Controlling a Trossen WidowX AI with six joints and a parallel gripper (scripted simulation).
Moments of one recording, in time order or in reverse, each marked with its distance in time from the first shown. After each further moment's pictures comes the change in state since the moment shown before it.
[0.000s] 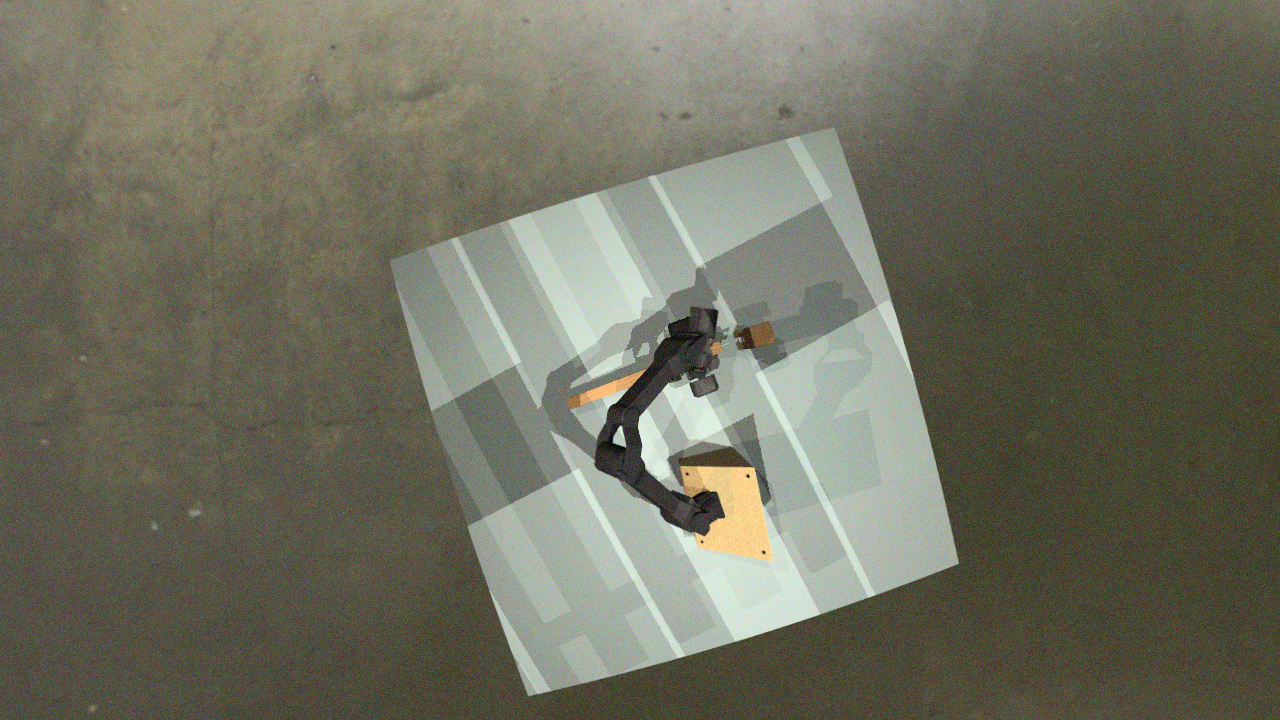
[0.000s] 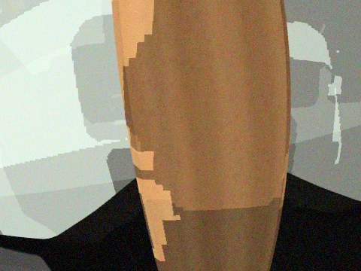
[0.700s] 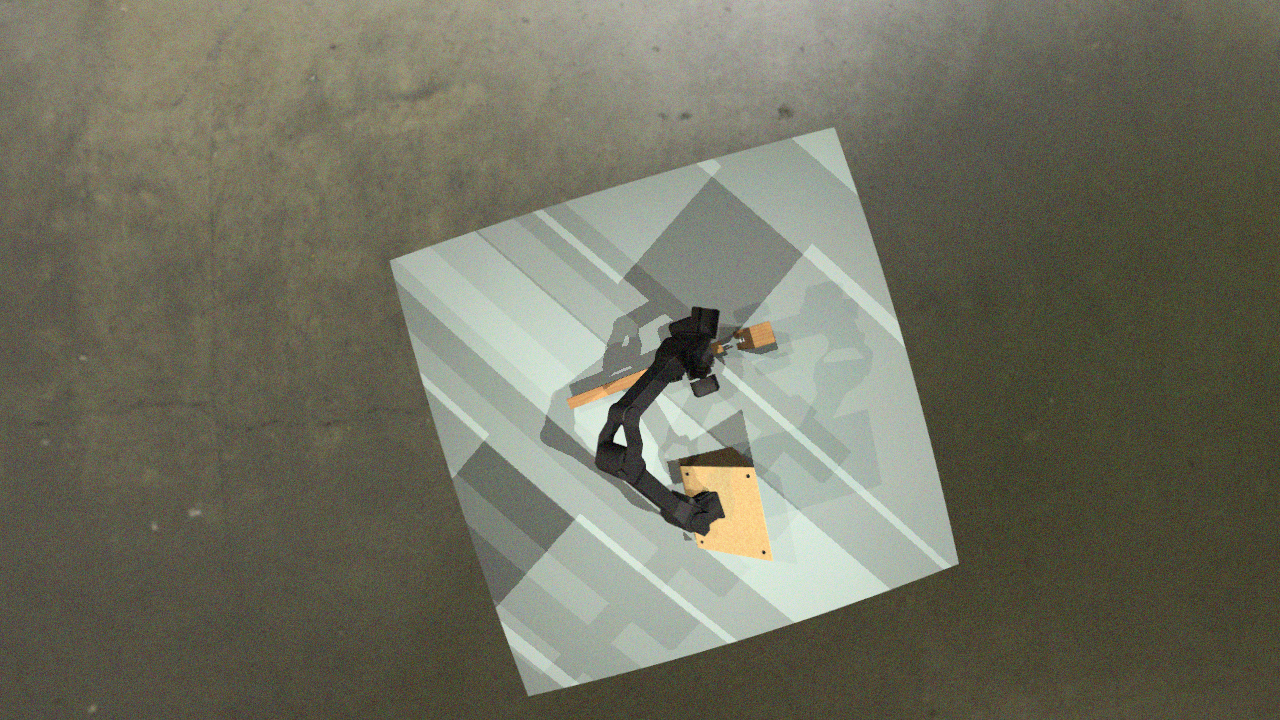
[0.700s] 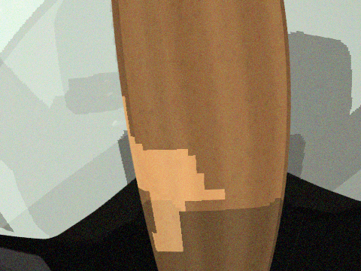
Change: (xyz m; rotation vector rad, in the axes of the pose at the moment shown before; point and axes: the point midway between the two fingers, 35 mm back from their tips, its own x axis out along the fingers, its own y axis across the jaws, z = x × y) arm 0.001 0.001 -0.002 0.002 -0.002 0.001
